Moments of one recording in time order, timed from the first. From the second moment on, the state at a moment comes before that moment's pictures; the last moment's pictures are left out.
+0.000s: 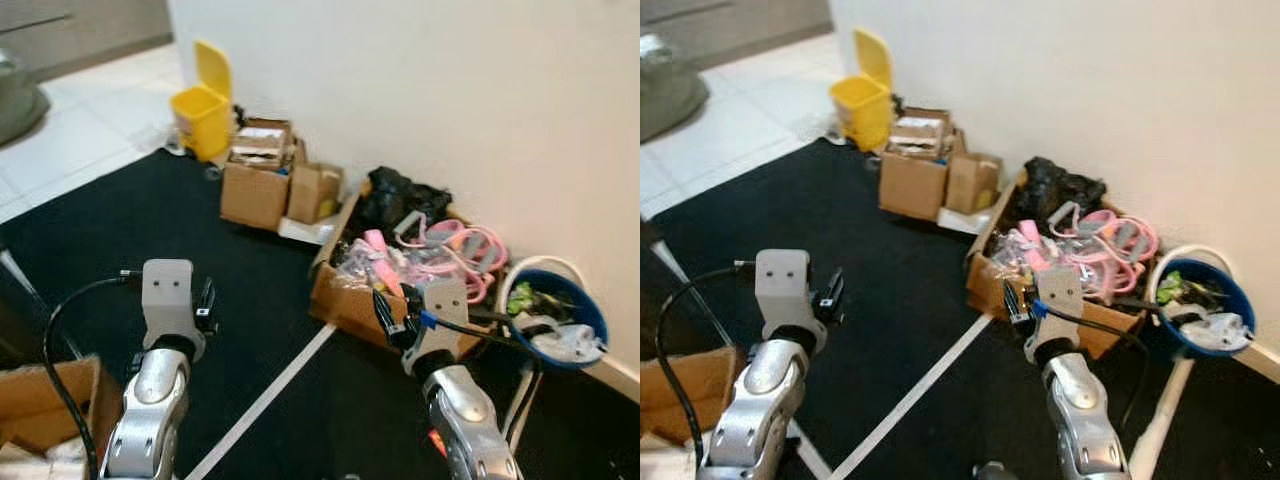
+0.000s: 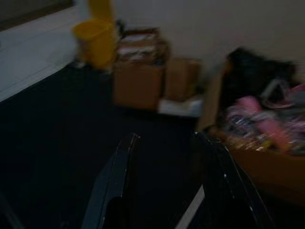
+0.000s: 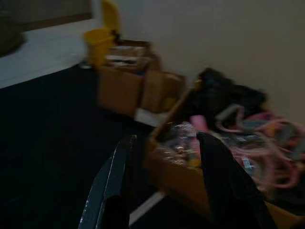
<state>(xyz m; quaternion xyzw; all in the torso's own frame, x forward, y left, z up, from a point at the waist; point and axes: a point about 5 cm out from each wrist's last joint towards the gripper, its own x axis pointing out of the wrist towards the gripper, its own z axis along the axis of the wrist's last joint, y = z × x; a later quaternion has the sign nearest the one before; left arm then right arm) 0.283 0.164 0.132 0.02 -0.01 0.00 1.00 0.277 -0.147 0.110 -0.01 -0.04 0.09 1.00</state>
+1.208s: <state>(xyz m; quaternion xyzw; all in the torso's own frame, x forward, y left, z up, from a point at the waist) 0.284 0.170 0.128 0.03 0.00 0.01 1.00 0.274 -0.157 0.109 -0.01 -0.04 0.08 1.00</state>
